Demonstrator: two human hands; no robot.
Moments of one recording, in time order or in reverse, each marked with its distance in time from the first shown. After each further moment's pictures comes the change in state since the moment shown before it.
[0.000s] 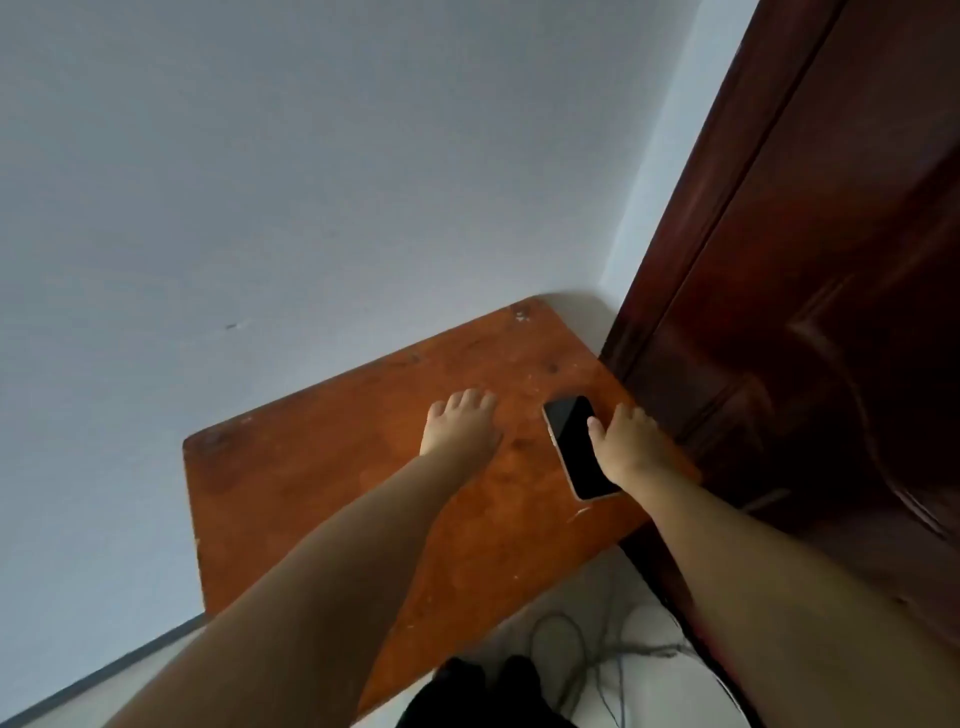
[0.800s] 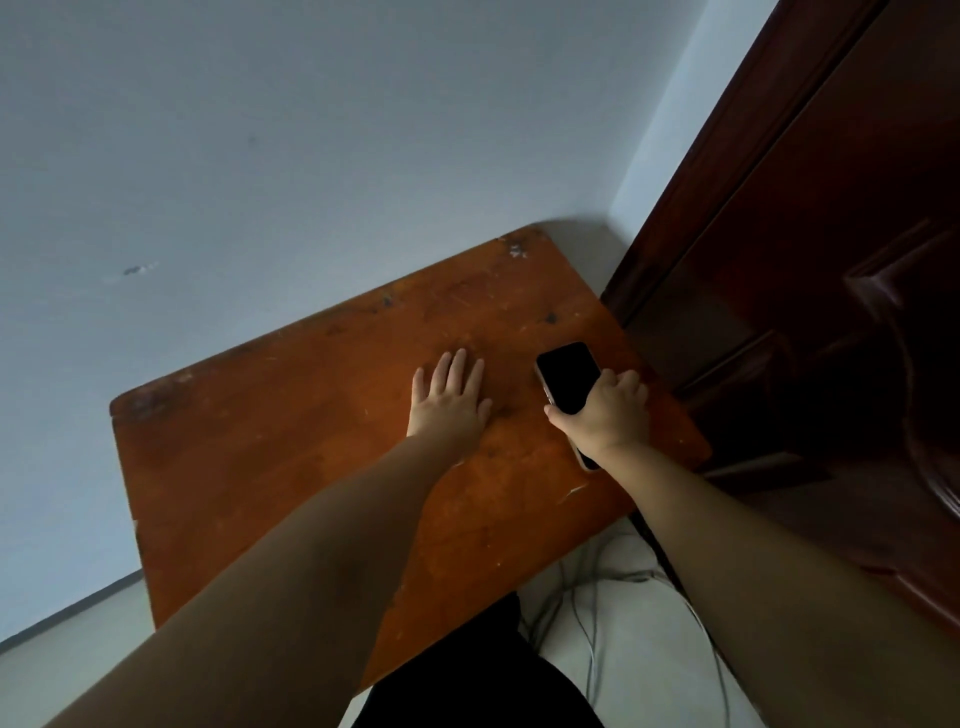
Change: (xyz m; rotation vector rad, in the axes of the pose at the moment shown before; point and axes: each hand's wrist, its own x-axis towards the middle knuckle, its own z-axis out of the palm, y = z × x) left_hand 0.040 -0.018 0.076 0.071 -0.134 -0.071; right_hand 0.032 -0.004 0.039 -0.038 0.030 0.030
